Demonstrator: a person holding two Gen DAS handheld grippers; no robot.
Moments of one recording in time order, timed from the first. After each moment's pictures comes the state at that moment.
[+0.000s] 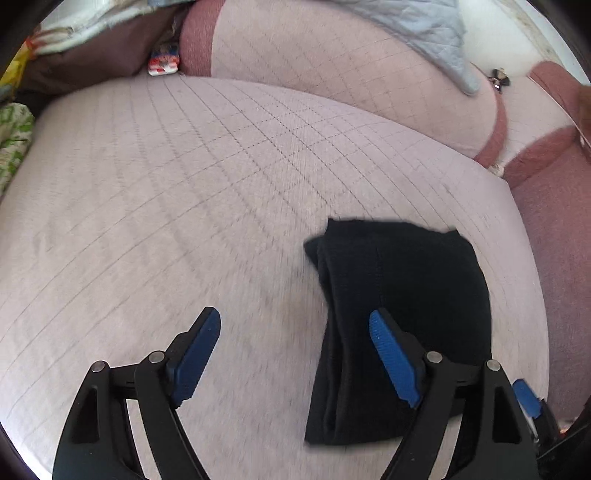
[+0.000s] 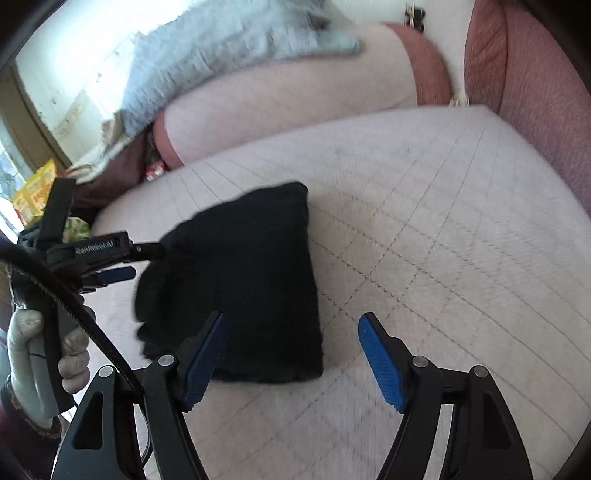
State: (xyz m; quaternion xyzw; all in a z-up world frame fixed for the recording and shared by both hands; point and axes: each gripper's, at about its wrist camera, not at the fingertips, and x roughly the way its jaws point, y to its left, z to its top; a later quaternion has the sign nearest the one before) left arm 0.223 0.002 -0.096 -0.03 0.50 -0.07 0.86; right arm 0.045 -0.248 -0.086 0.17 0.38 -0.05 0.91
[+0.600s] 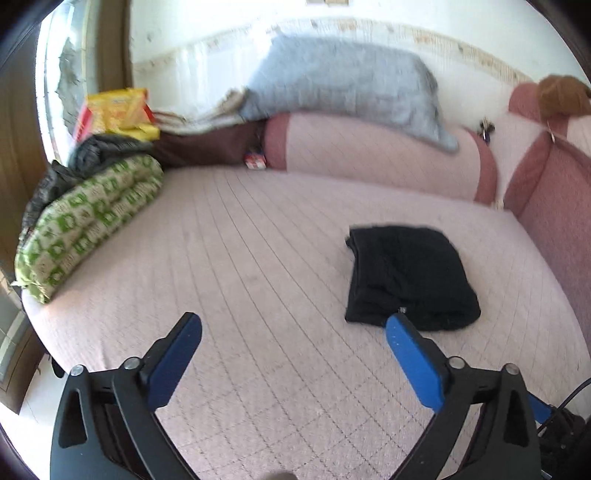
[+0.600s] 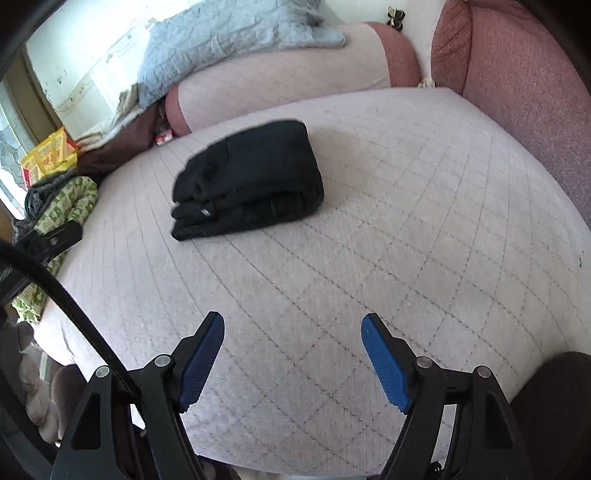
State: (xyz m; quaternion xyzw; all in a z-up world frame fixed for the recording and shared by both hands) left arm -0.007 0.011 -0.042 0.02 0.29 0.06 0.96; right arm -0.077 -0.178 -0.092 0.15 0.40 -0.08 0.90
